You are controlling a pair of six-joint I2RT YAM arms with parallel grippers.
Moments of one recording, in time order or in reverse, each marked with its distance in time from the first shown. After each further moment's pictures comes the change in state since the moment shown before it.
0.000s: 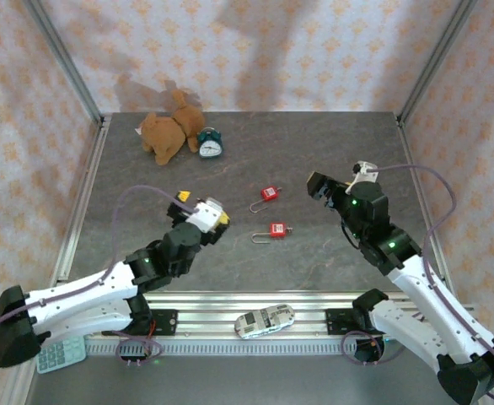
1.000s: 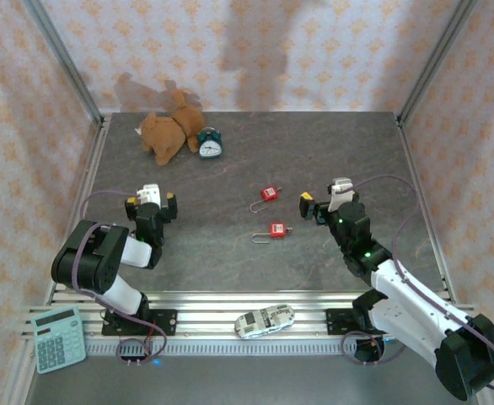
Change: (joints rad) left arm 0.735 0.709 -0.262 0.954 0.317 -0.210; right arm -0.009 0.050 -0.343 0.461 0.024 -0.521
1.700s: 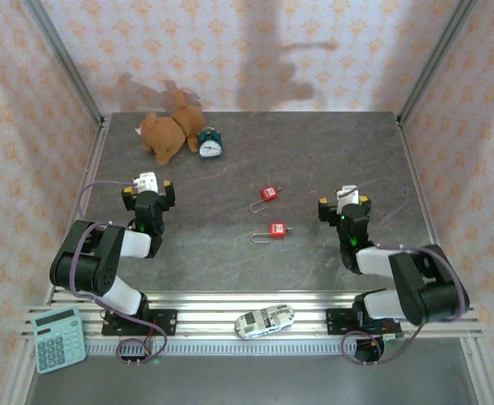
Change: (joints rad) left arm 0.022 -0.013 0.127 -0.103 -0.018 -0.015; right arm -0.294 0.619 -0.210 0.749 0.032 -0.155
